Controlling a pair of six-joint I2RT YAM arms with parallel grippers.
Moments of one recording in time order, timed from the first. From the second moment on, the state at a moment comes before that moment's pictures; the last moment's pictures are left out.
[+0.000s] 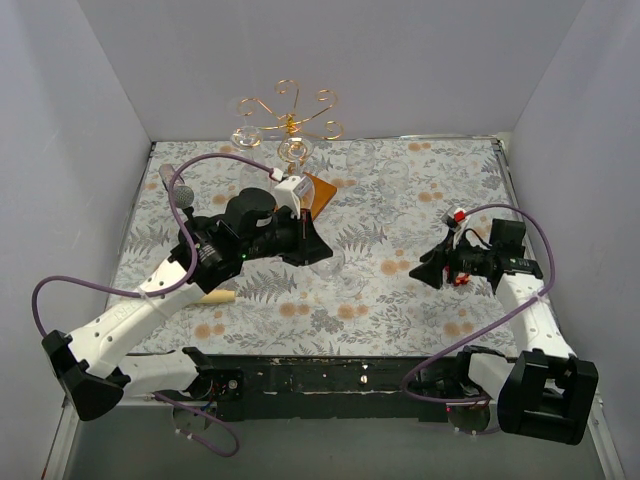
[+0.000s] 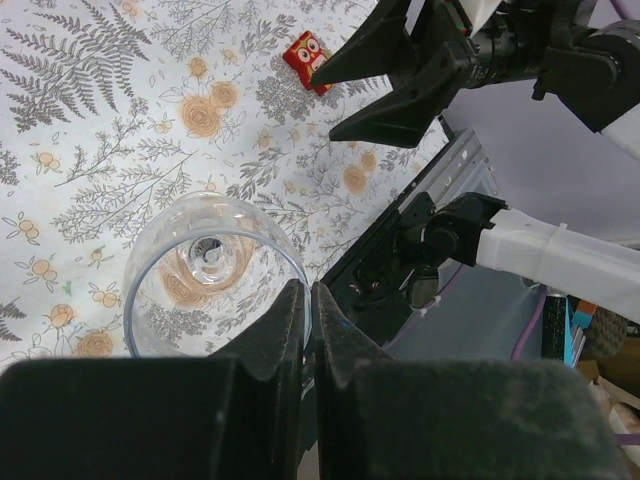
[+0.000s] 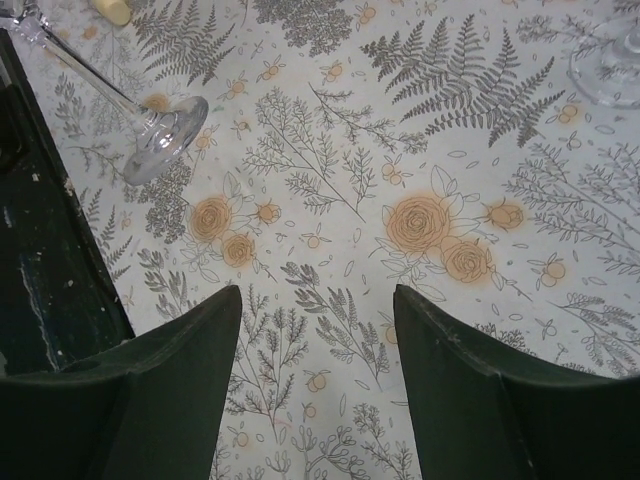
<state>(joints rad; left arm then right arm) -0.82 1.14 1.22 -0.52 0.25 -0.57 -0.13 1.02 0.64 -0.50 -1.09 -0.51</state>
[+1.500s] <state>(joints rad) -0.92 1.17 1.16 -0.31 0.09 -0.66 0.21 1.41 0.78 -0.29 -1.07 0.27</state>
